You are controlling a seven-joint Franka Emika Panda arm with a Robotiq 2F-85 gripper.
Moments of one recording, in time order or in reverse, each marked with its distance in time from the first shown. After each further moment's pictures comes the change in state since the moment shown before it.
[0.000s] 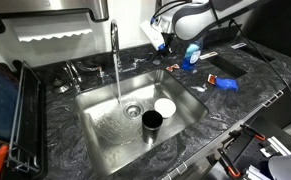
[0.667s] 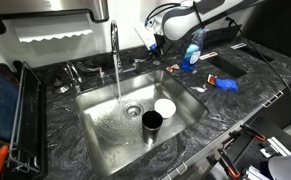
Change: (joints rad) arm 0.008 0.109 -0.007 0.116 0.097 0.015 -0.020
